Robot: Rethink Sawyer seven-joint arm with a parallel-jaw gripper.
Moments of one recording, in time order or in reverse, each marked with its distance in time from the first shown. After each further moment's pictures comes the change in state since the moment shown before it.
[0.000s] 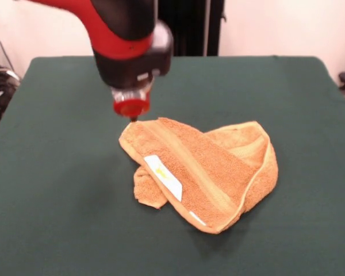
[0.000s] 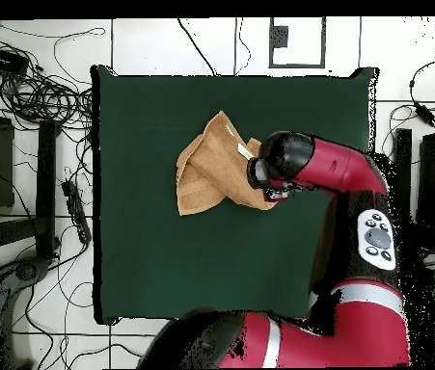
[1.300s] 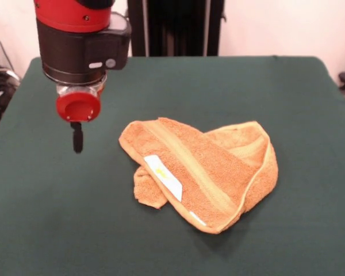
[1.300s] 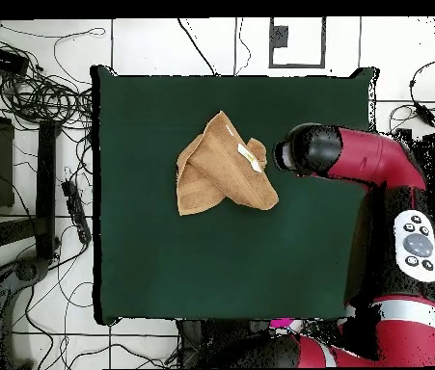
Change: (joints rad) arm -0.091 -0.071 0.110 -0.045 -0.219 -0.258 0.000
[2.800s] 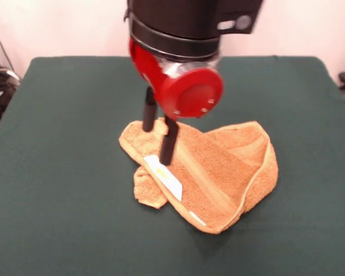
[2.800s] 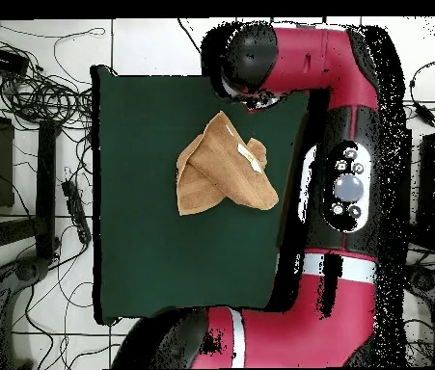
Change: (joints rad) arm 0.177 0.104 0.124 -0.565 -0.070 0.464 -0.001
